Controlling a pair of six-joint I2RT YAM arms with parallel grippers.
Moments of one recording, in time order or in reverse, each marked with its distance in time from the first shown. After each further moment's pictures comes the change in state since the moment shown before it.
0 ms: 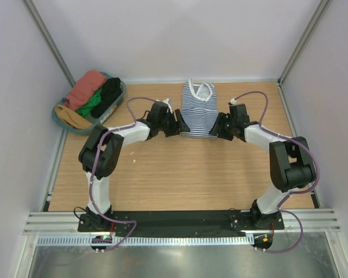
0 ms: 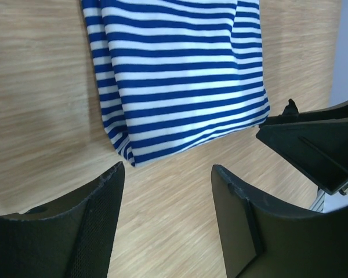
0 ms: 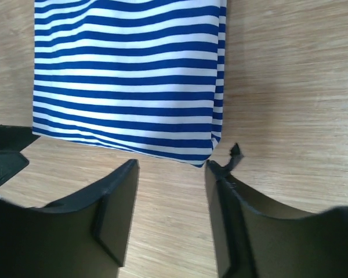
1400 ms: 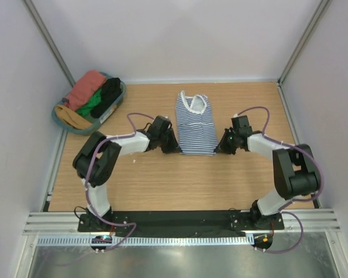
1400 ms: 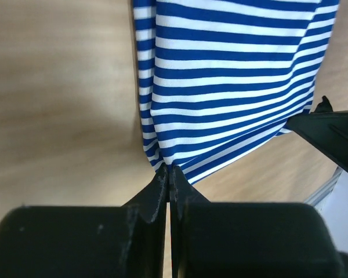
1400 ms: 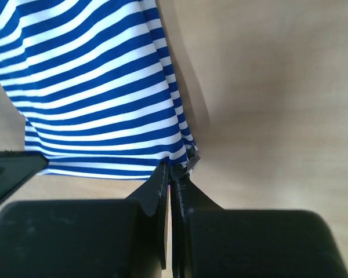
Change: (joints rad) left arm -0.066 -0.072 -0.153 -0.125 -0.056 -0.113; right arm -0.021 -0.053 -0.136 -0.079 -0.057 0.092
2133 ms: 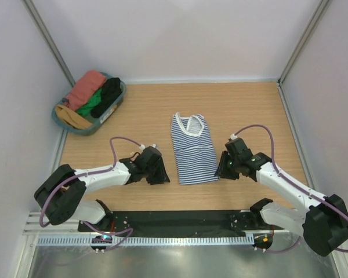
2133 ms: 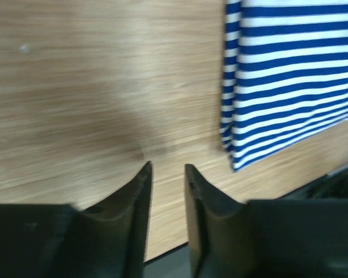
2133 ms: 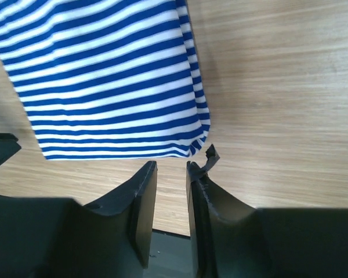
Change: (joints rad) left arm -0.198 -0.524 -0.497 -0.100 -0.158 -0.098; right arm 0.304 -0.576 -0.230 -0.374 0.170 0.124
